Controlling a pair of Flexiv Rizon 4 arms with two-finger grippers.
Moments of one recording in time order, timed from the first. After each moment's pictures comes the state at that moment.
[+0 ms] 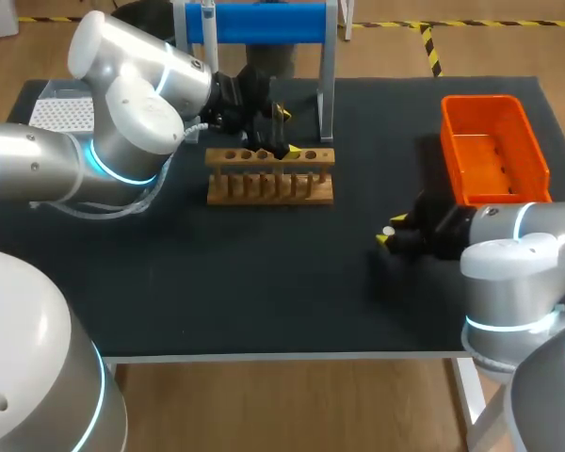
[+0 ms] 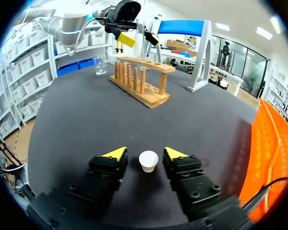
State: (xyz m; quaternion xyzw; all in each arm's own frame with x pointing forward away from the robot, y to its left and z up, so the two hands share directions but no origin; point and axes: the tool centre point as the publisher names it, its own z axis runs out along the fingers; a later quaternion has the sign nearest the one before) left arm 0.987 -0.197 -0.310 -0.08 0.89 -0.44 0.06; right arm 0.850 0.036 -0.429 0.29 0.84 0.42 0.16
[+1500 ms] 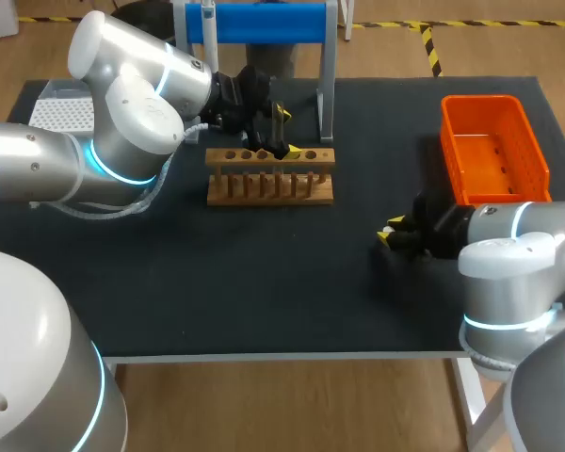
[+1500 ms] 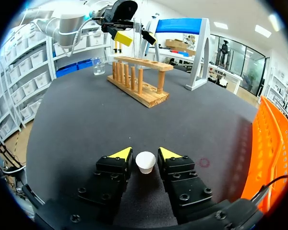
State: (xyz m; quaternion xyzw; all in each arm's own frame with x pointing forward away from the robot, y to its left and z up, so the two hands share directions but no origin) left arm 0.987 -0.197 -0.310 -0.08 0.89 -0.44 0.06; right arm 0.855 0.036 -0.432 0.30 0.84 0.42 0.16
